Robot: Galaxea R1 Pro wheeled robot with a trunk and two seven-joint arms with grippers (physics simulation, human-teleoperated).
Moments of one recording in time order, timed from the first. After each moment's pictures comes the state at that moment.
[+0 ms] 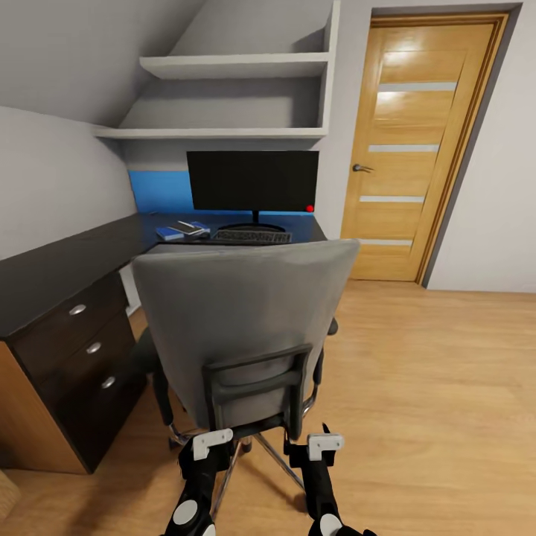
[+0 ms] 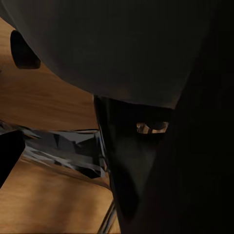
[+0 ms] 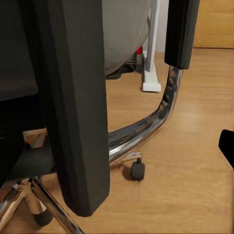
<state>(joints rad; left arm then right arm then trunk) -0.21 -0.04 -0.47 -1.02 0.35 -0.08 0.50 -0.45 0.04 1.03 -0.58 -0.55 -0.57 -0.60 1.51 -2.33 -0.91</state>
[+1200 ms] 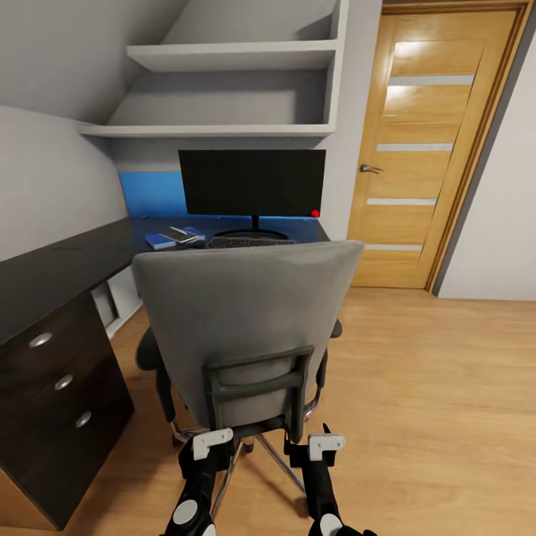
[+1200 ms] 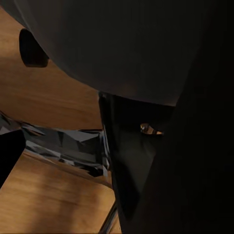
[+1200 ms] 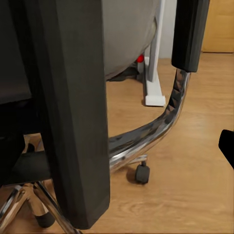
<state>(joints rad) -0.21 -0.04 -0.47 -1.02 0.34 -0.08 0.50 -0.45 0.04 1.03 -0.58 -0.55 -0.58 -0.61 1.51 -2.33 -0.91</state>
